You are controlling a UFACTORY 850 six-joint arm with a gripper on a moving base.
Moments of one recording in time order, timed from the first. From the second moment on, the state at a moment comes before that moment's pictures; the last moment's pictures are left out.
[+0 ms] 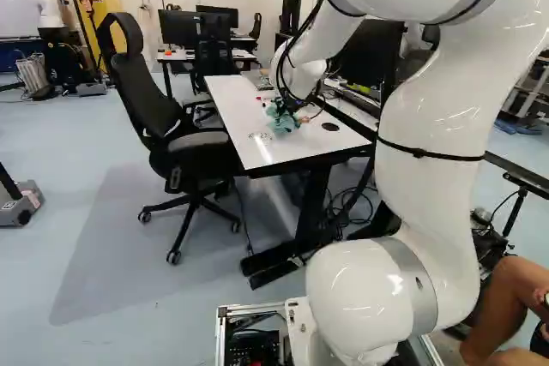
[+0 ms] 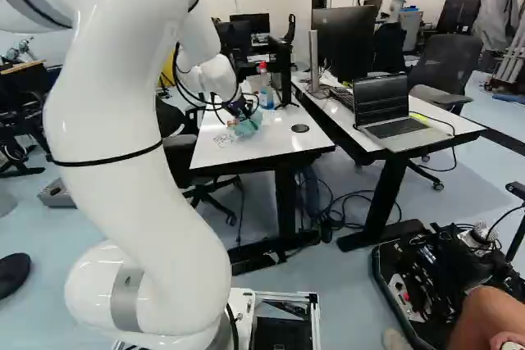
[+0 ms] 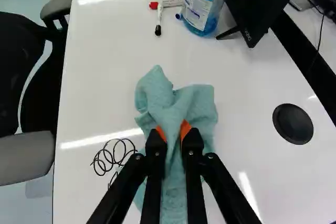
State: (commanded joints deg) arm 1.7 -15.6 -57.6 0.0 -0.2 0.0
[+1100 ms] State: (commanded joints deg) arm 1.7 -15.6 -57.6 0.0 -3.1 0.0
